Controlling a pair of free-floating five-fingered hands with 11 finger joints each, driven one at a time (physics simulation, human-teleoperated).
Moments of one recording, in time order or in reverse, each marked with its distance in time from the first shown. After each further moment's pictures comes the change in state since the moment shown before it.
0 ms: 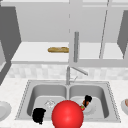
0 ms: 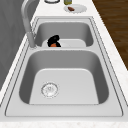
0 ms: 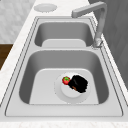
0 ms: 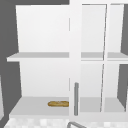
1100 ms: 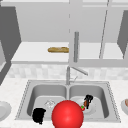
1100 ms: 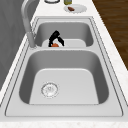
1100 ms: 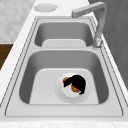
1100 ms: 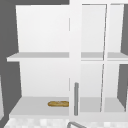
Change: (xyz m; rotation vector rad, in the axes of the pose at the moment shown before) left hand 0.000 0.000 0.000 0.000 0.000 0.000; right hand -0.018 -0.037 0.008 0.340 -0.170 0.061
